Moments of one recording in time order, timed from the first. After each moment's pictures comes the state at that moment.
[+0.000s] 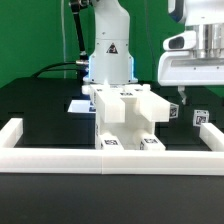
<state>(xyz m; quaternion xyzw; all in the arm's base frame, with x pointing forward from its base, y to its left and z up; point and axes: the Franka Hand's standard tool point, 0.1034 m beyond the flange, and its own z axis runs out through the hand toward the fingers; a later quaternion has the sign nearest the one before) 0.432 0.176 0.034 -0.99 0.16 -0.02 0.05</state>
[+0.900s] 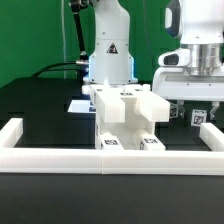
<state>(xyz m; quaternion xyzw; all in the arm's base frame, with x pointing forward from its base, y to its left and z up) 0.419 0.170 0.007 -0.99 0.16 -0.01 0.03</state>
